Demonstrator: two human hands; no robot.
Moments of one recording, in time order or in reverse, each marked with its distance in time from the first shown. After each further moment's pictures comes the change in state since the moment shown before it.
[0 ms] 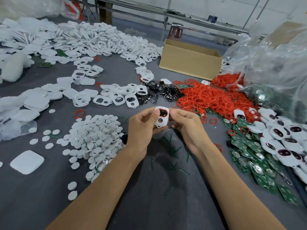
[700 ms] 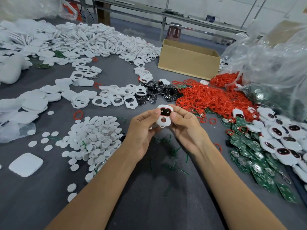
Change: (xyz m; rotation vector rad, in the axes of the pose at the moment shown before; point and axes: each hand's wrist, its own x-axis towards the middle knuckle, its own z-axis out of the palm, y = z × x) left_hand 0.002 0.005 -0.003 -0.121 -0.168 -0.148; right_hand 0.001 -0.002 0.002 0.366 -0.062 0.096
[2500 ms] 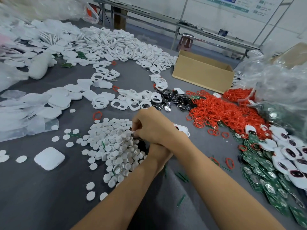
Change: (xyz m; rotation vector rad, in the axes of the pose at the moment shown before) left_hand 0.011 -0.013 -0.022 0.538 0.378 -0.159; right_hand 0.030 0.015 0.119 -1.710 -0.397 -0.216
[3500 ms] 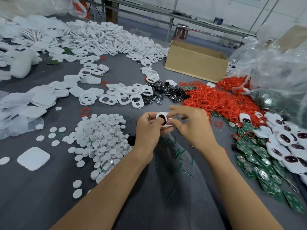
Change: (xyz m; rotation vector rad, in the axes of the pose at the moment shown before) left_hand -0.023 0.016 0.017 -0.424 -0.111 0.154; right_hand -0.073 0.096 -0.006 0.173 0.564 0.079
